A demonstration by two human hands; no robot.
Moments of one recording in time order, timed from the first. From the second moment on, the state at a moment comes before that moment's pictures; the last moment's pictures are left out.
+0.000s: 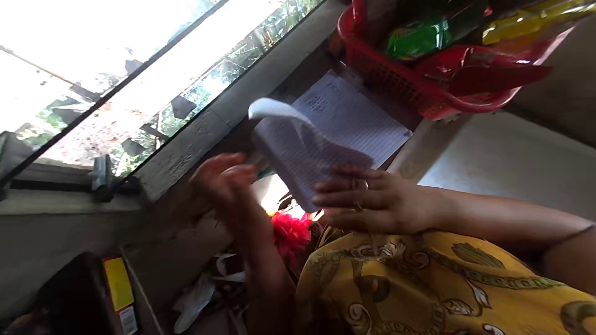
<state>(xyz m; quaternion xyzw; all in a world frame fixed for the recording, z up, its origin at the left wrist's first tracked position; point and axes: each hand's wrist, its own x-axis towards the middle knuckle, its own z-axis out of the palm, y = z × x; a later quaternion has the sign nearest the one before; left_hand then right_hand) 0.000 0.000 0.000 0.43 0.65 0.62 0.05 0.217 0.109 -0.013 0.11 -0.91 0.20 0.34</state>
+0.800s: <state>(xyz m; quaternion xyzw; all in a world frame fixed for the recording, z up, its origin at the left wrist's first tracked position) 0.115 0.079 -0.020 0.74 0.59 0.31 0.09 0.278 0.155 0.004 -0.08 -0.81 0.30 0.50</state>
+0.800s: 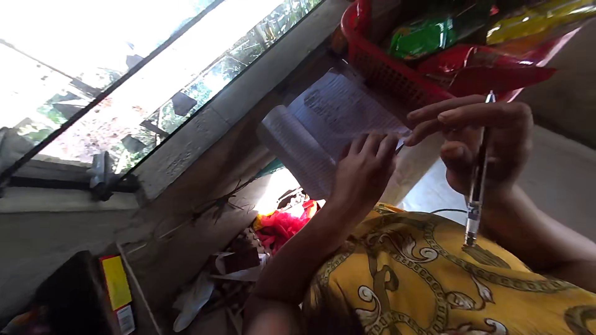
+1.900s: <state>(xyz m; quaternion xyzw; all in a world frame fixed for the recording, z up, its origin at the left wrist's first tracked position) 0.062 -0.017 -0.045 0.33 0.60 0.72 0.11 0.270 0.186 -0.031 -0.16 -0.92 0.18 0.31</state>
